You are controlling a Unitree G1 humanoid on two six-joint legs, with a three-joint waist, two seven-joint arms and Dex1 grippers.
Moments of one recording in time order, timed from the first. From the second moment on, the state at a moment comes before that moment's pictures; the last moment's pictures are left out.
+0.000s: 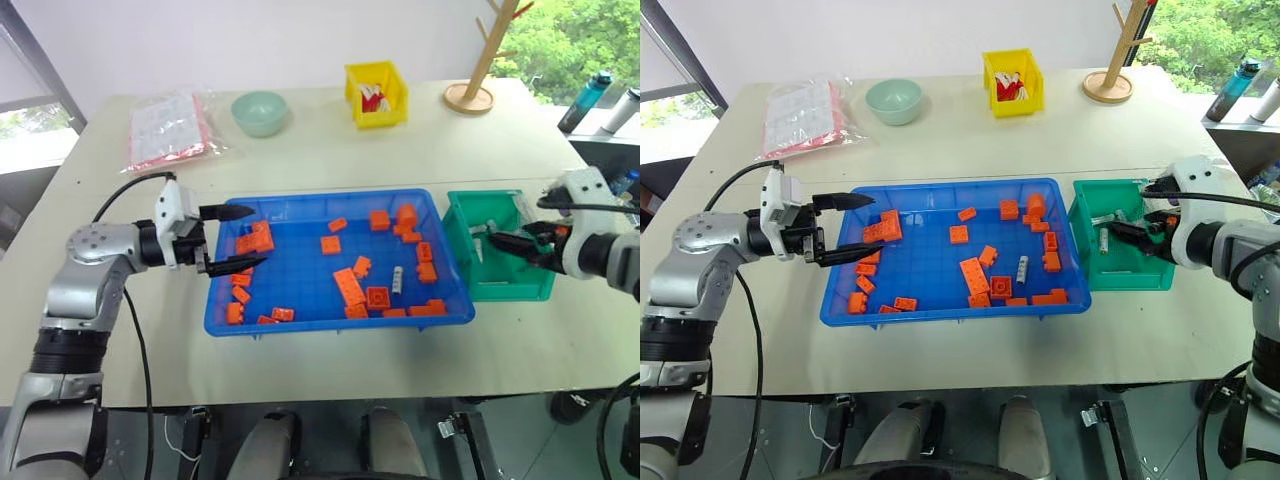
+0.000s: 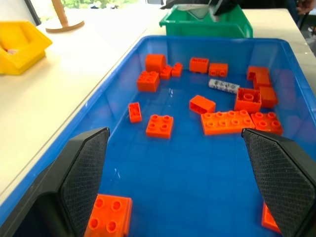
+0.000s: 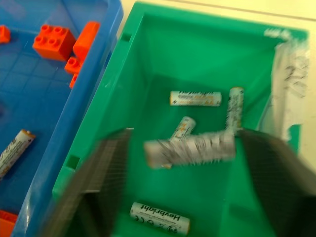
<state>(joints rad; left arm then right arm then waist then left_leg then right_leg) -0.48 0.71 0.06 0.08 -0.47 0.21 -1.26 -0.41 -0.90 -0.38 -0.33 0.45 1.35 0.59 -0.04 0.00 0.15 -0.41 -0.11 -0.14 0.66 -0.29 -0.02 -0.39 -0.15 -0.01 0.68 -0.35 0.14</state>
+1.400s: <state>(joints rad) -0.44 0.70 0.06 -0.06 -0.49 0.28 -1.21 -1.09 -0.72 0.58 0.69 -0.21 -0.61 1.56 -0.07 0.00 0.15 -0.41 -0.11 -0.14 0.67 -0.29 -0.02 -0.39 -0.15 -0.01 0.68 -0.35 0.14</state>
